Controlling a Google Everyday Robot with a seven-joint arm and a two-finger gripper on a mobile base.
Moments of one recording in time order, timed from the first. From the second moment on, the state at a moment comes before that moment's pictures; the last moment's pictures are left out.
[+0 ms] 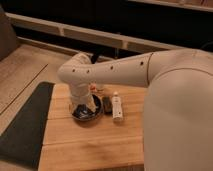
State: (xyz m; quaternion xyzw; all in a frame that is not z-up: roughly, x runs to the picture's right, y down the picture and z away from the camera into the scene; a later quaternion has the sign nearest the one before) arm -0.109 0.102 0.704 -0.26 0.23 0.64 0.69
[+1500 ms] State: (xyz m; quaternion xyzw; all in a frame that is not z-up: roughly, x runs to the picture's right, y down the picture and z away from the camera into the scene) arm -0.113 0.097 0.706 -0.26 0.23 0.63 0.70
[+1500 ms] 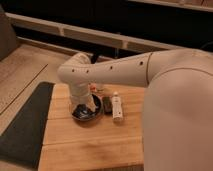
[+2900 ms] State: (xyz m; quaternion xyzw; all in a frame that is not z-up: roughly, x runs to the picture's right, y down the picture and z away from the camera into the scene) arm 0.037 0.000 0.773 -0.13 0.12 0.67 0.72
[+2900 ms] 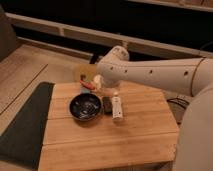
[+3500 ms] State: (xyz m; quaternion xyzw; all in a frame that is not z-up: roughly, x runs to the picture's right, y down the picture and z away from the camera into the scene) arm 0.065 -0.039 0.877 -0.14 0.06 0.68 0.72
